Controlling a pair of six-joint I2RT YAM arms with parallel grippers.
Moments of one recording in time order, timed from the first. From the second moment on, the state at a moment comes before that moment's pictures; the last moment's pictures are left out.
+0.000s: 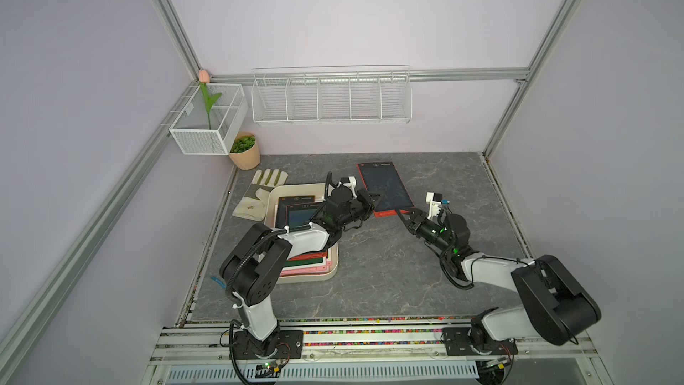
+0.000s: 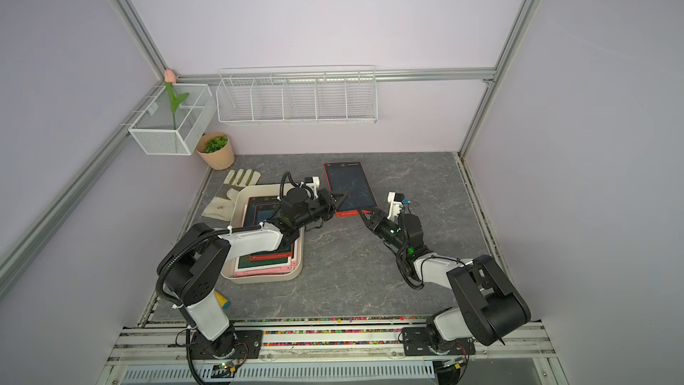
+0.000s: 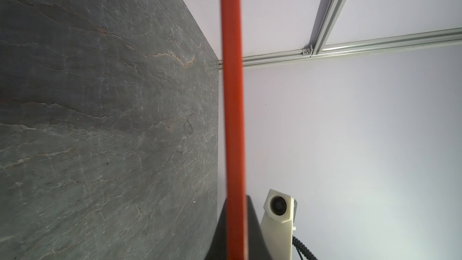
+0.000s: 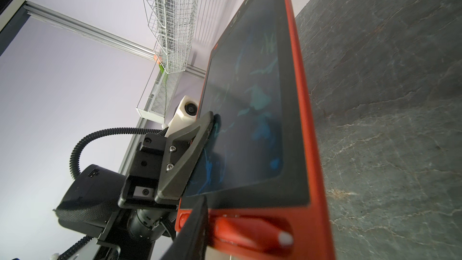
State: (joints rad) left arm -0.70 1.78 0.95 0.69 0.30 -1.36; right arm 0.42 1.42 0.42 0.92 -0.39 1.17
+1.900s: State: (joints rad) left arm -0.72 1.90 1.04 0.71 0.27 -1.36; right arm 0.39 1.55 0.54 0.96 -0.35 1.20
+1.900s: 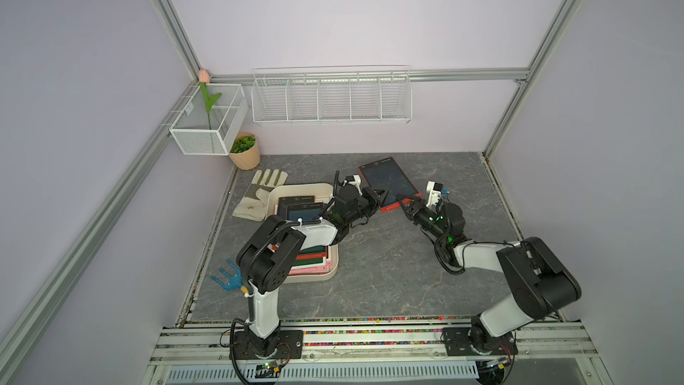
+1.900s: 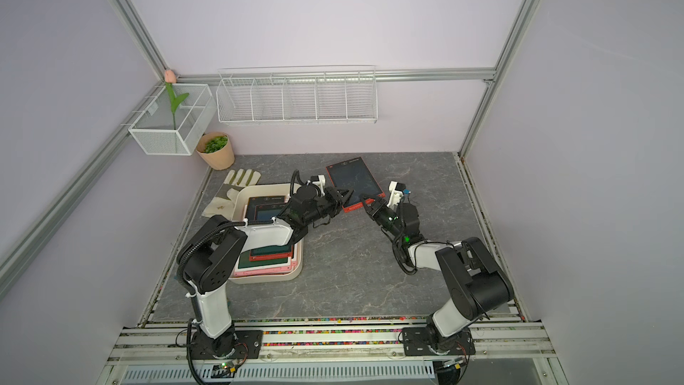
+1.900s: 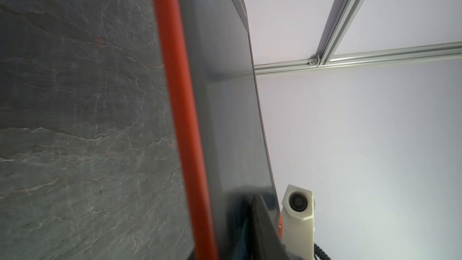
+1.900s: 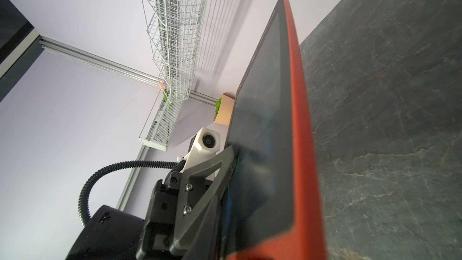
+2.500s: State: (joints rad) left arm -0.76 1.85 1.04 0.67 0.38 -1.31; right arm 0.39 1.22 0.59 0.41 -0.27 1.09
